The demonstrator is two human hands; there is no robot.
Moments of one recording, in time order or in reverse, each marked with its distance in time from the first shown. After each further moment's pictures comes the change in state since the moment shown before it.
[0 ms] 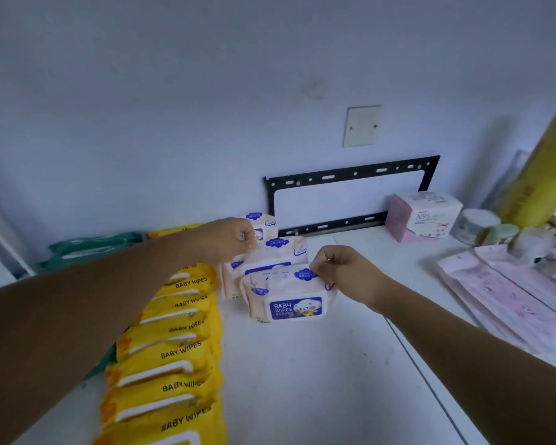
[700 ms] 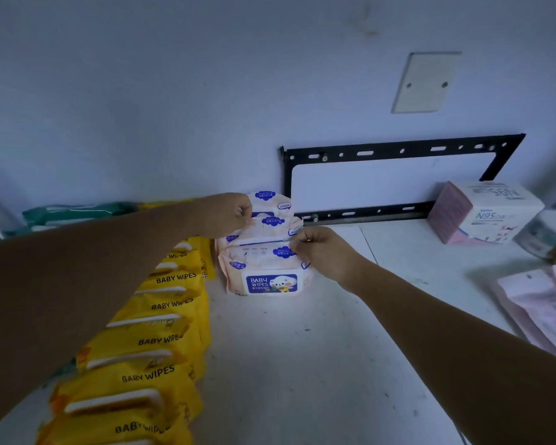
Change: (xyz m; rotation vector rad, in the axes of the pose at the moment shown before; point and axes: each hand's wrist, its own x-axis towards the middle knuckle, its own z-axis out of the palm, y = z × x) left_hand 0.097 -0.058 0.020 0.046 -0.004 -0.079; right_hand 0.122 0.019 0.038 0.022 -0.094 0.054
